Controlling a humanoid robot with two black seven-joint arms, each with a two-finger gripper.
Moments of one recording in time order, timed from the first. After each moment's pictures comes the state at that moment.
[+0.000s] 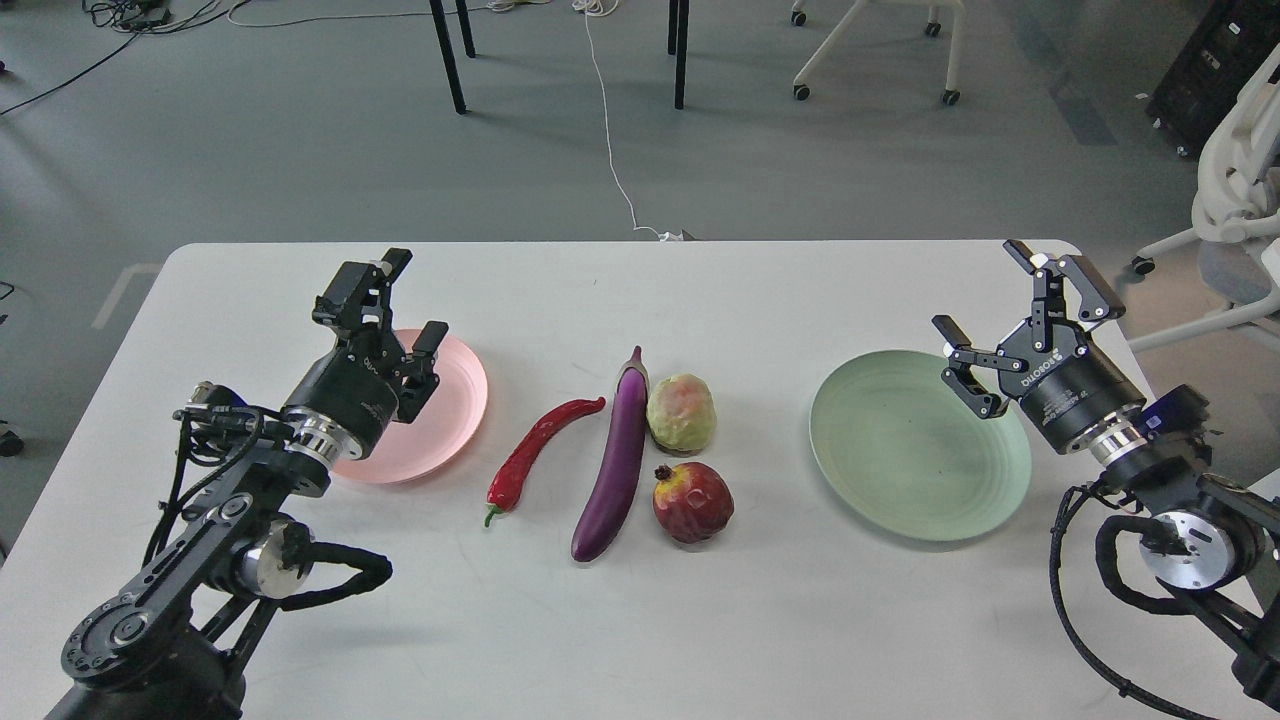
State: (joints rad) left arm -0.16 0.20 -1.18 -1.32 0.85 -0.07 -0.19; right arm 0.38 -0.61 0.69 1.11 -0.16 0.38 0.49
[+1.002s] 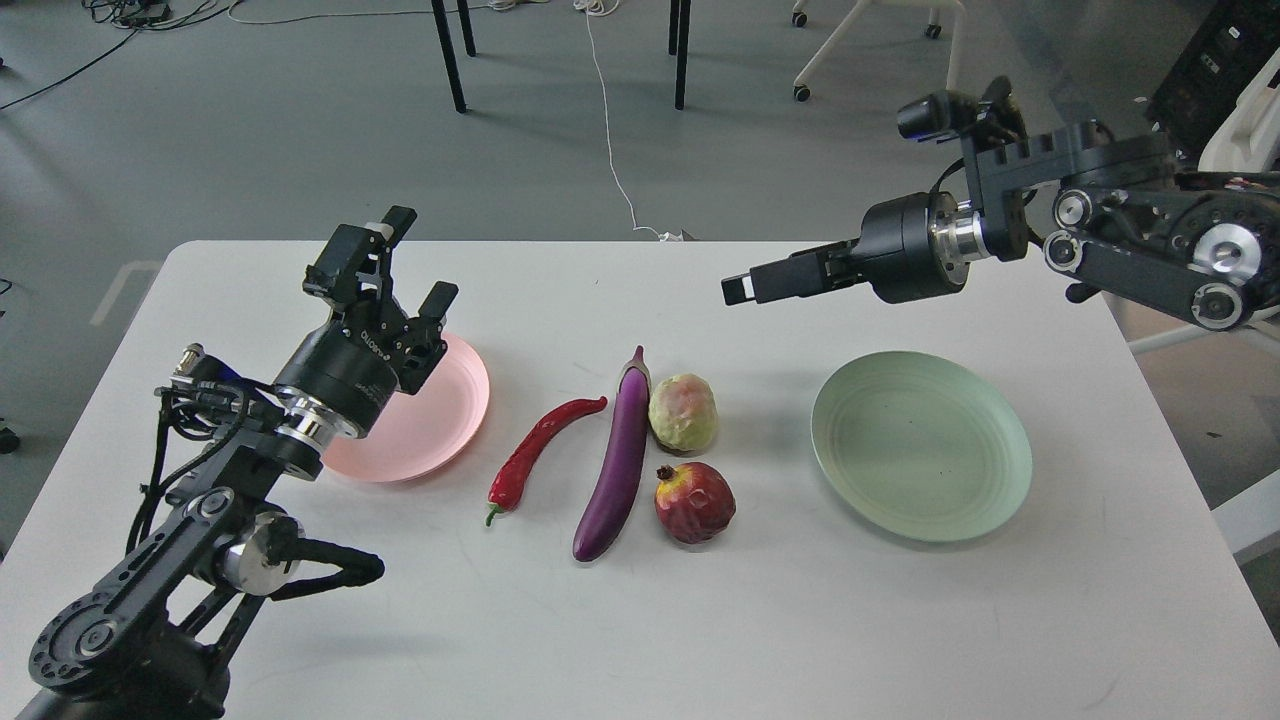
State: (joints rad) left arm -0.15 0.25 -1.18 -1.47 0.84 -0.08 -0.22; right arm 1.50 -0.44 -0.35 1.01 -1.21 0.46 0.49
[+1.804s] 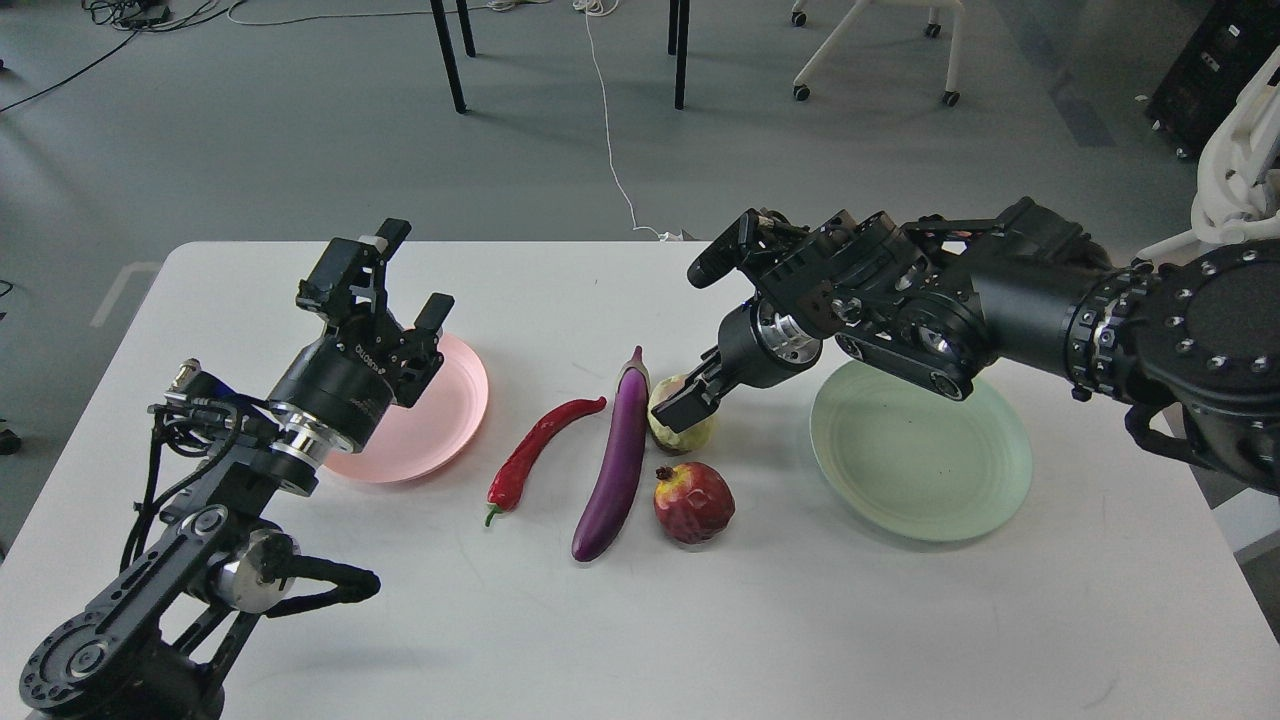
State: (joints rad) left arm -0.11 0.26 -1.19 -1.50 0.85 -0.08 -0.22; right arm 1.39 0.00 -0.52 0.62 -1.33 0.41 0.49
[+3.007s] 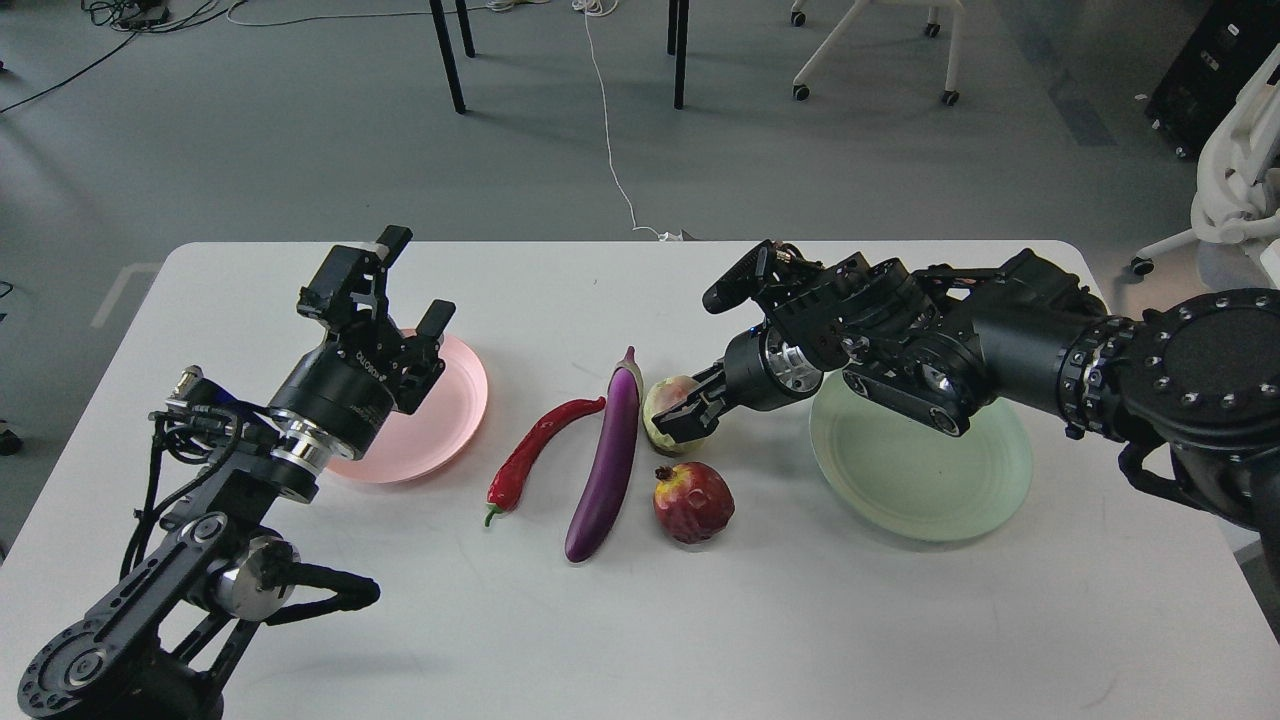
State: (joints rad) left arm -0.09 0.26 -1.19 -1.51 0.84 -0.08 -0.22; right arm 1.34 0.00 -0.52 0.64 -1.32 0.32 0.49
